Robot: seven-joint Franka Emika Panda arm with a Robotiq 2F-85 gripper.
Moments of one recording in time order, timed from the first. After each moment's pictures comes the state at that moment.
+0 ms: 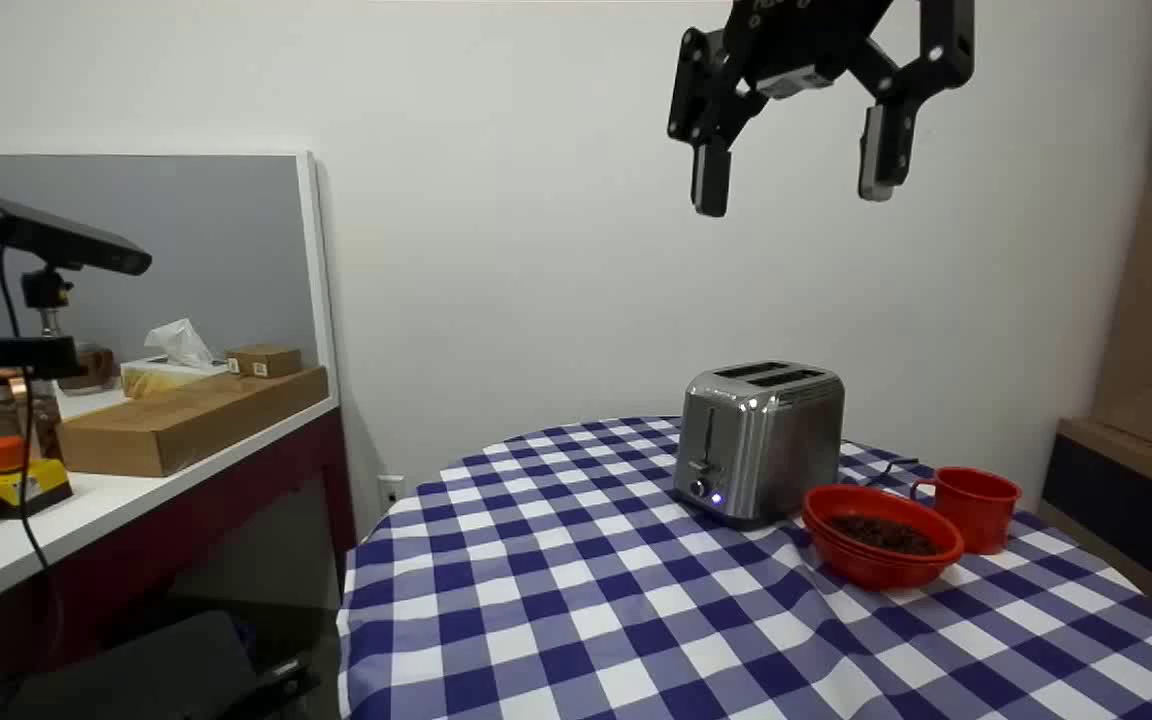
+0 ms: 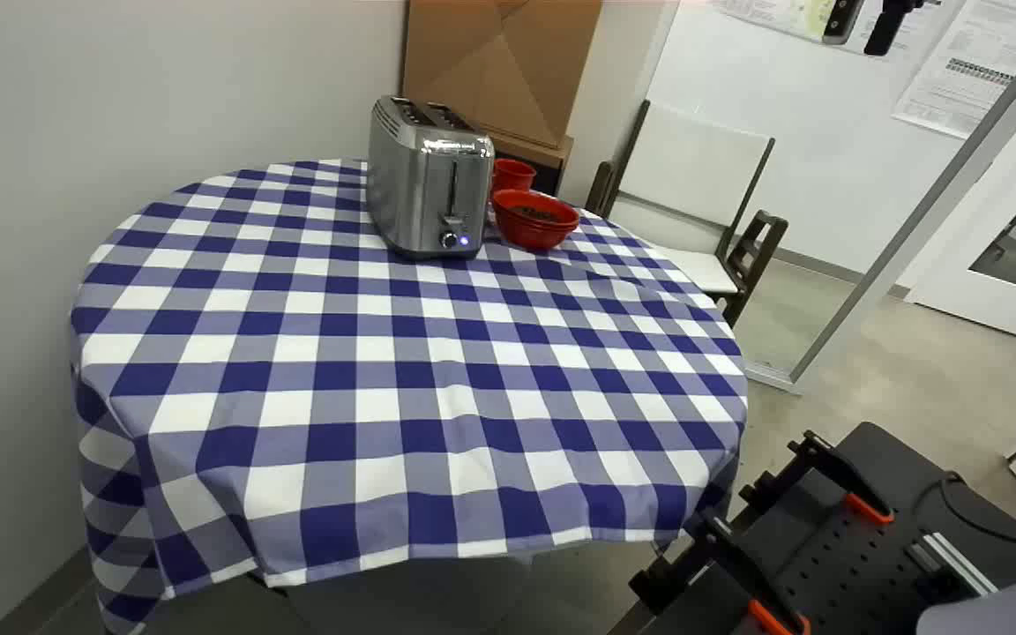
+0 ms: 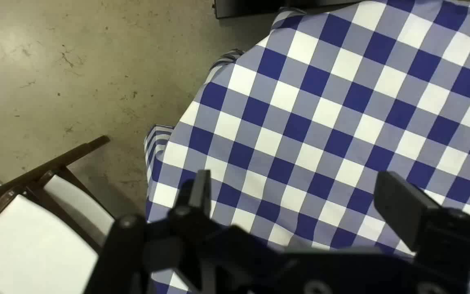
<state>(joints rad) -0.16 -0.31 -0.19 -2.17 -0.17 1.79 -0.20</state>
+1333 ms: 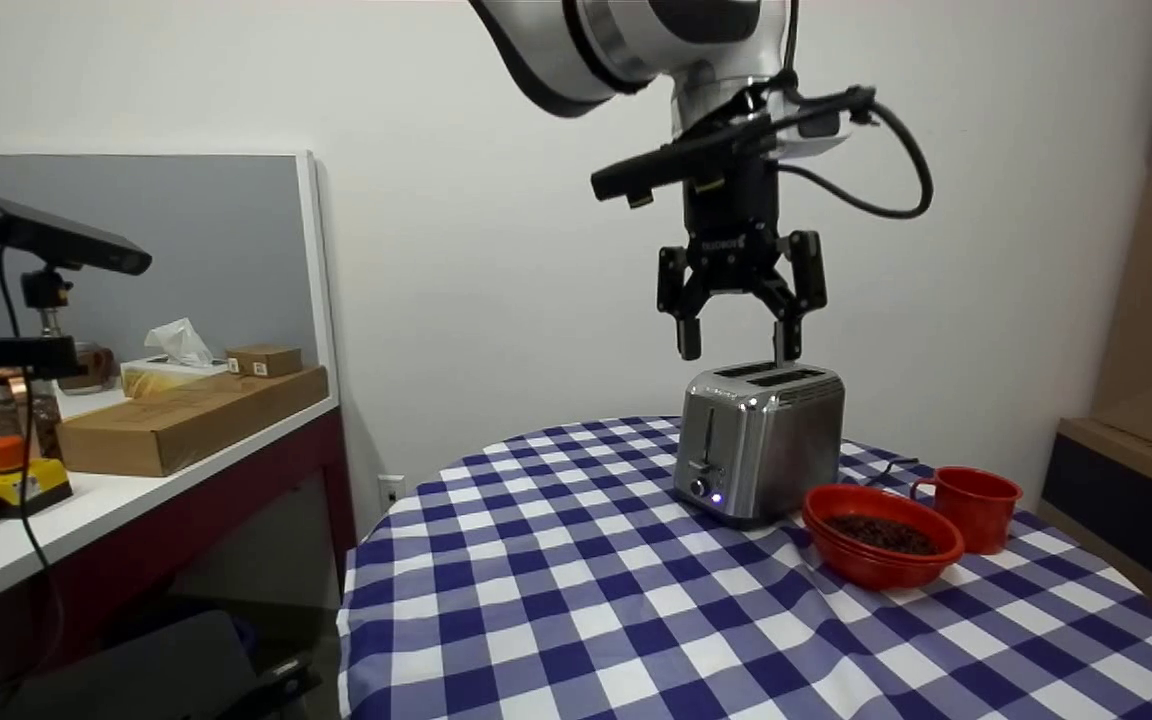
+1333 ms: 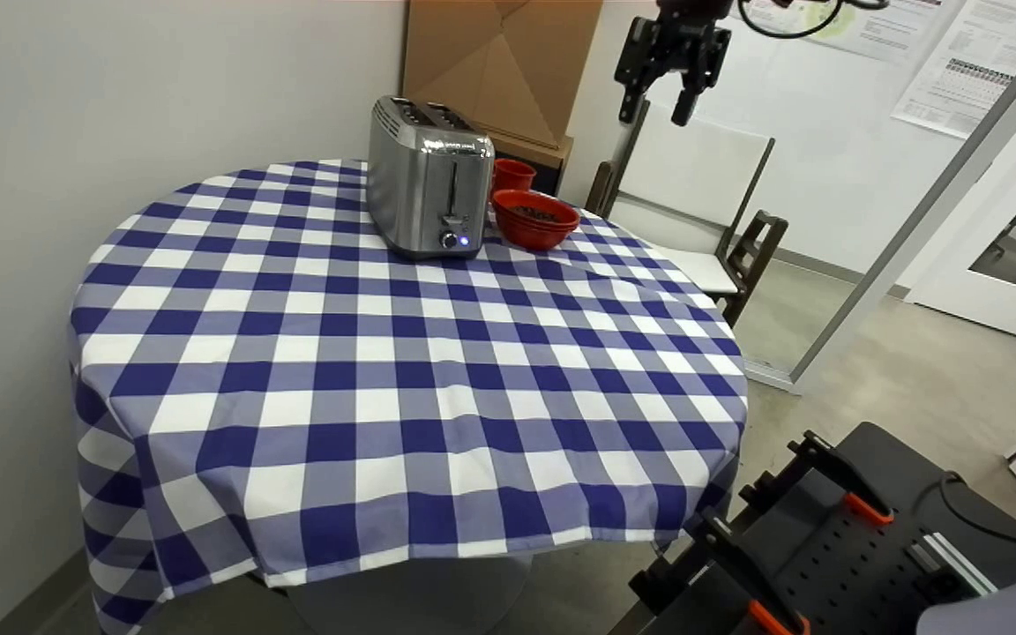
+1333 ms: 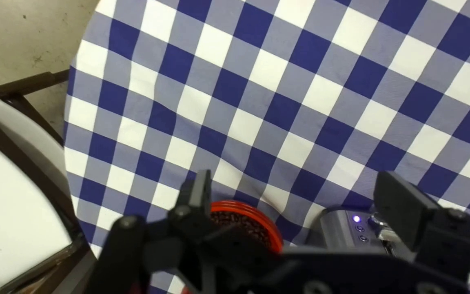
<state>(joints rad) -0.07 0.01 -0.05 -2.18 -0.17 2.23 0.02</state>
